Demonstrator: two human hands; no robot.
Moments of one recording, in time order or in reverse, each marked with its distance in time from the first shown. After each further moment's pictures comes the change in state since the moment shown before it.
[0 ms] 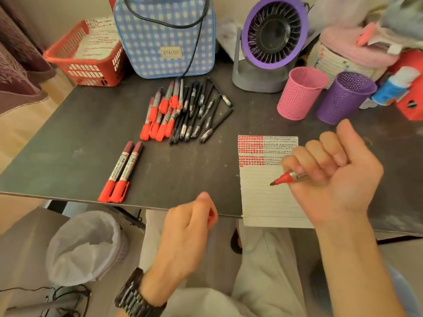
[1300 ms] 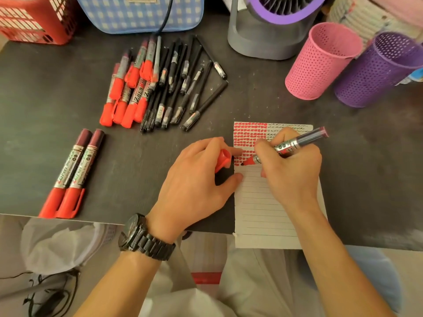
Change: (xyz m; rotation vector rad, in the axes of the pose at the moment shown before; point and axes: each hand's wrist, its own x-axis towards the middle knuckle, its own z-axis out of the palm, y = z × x) left_hand 0.113 -0.022 0.030 0.484 -0.131 0.327; right_hand 0.067 0.064 -0.054 -1.244 0.161 -0.352
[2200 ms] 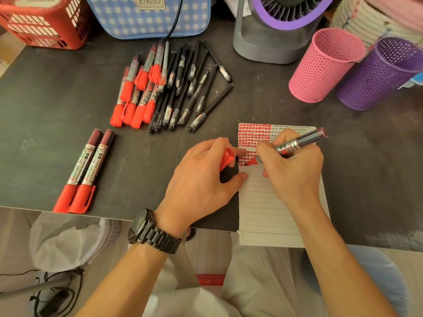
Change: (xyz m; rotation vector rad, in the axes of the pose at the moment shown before) left_hand 0.002 -0.002 -0.001 -0.006 -0.054 -0.039; right_hand 0.000 -0.002 0.001 -0.062 0.002 -0.026
